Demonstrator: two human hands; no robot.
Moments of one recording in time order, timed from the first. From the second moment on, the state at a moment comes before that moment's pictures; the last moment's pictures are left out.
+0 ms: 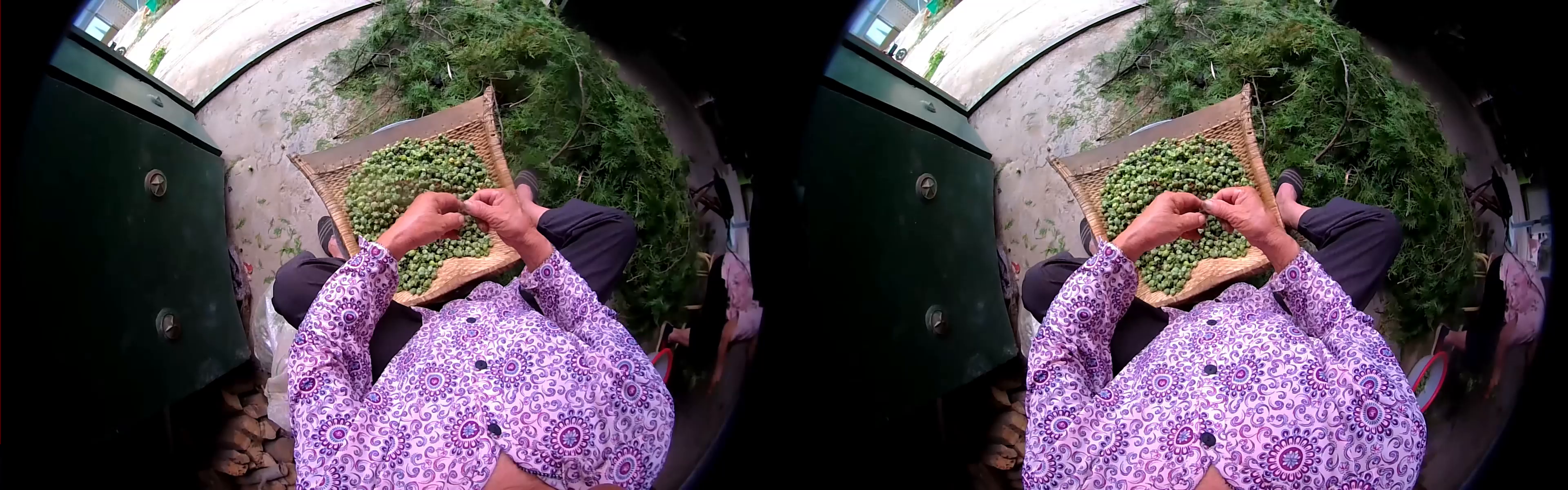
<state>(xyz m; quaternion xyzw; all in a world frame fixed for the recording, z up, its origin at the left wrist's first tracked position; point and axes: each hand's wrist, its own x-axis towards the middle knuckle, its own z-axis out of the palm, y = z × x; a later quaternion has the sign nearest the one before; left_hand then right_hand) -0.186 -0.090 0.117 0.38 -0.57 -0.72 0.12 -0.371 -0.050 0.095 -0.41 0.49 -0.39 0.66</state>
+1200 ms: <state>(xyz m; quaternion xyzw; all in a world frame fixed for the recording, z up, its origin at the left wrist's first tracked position) -0.153 -0.106 0.144 0.46 -0.66 -0.56 0.19 -0.320 -0.014 -0.067 -0.62 0.62 -0.22 0.42</state>
